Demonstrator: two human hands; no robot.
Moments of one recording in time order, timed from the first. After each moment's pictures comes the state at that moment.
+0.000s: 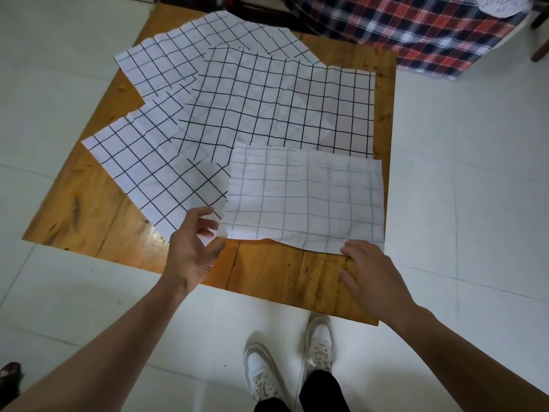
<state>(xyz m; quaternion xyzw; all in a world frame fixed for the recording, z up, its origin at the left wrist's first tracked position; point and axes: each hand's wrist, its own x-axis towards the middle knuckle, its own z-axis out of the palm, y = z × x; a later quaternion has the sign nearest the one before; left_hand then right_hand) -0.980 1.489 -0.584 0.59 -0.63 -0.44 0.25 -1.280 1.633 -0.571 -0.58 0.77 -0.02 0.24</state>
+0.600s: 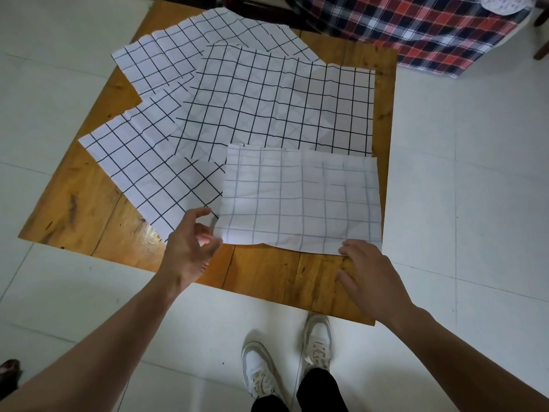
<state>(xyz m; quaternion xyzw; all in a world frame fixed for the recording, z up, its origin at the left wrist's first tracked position) -0.984 1.486 -0.575 0.62 -0.61 -0.45 0.18 -1.282 1.634 -0.571 -0.59 0.77 -0.03 0.24</state>
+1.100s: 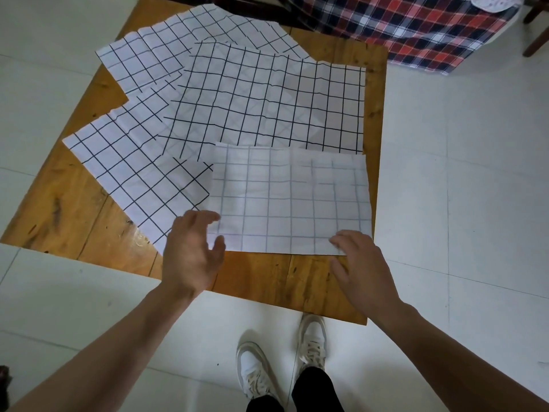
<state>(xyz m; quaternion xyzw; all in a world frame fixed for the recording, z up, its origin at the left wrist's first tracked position) -1.006 1.500 -0.576 0.57 -0.78 -0.21 0.16 -1.280 1.626 -0.570 -0.56 0.79 -0.09 0.22</state>
